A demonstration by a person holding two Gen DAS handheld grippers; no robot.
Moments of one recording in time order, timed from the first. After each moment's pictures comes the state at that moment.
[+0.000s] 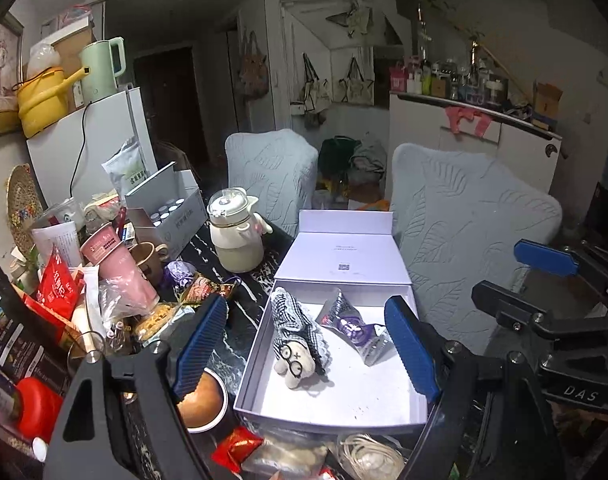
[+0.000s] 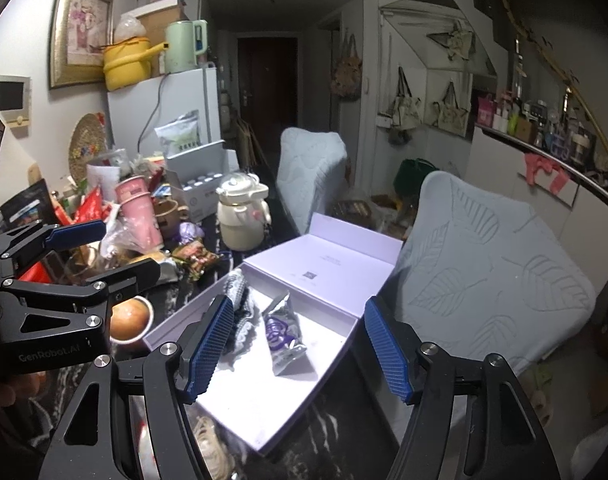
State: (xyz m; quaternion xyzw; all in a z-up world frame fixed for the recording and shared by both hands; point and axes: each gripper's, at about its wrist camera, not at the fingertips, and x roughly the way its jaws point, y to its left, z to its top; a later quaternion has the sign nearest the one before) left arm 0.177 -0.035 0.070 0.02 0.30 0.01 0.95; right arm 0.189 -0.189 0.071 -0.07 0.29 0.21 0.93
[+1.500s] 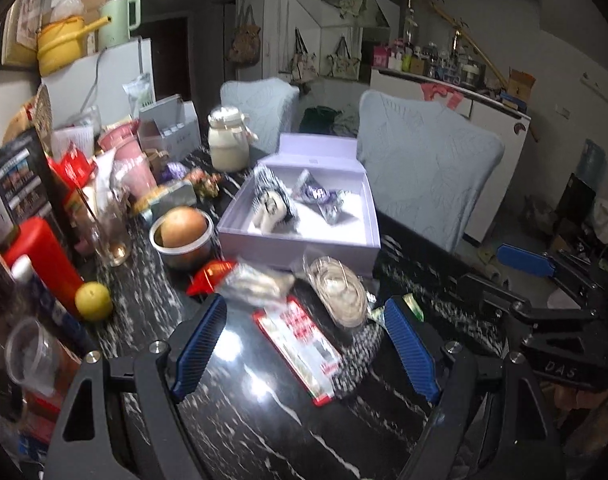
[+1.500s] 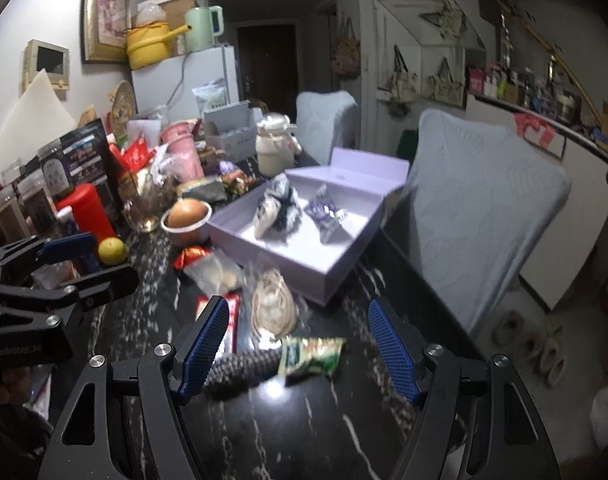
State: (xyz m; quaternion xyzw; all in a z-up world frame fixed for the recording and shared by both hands) left arm -0.007 -0.039 -0.014 -0.02 0.35 -0.03 0.94; right arm 0.011 -0.207 -0.008 -0.05 0.32 0.20 0.92
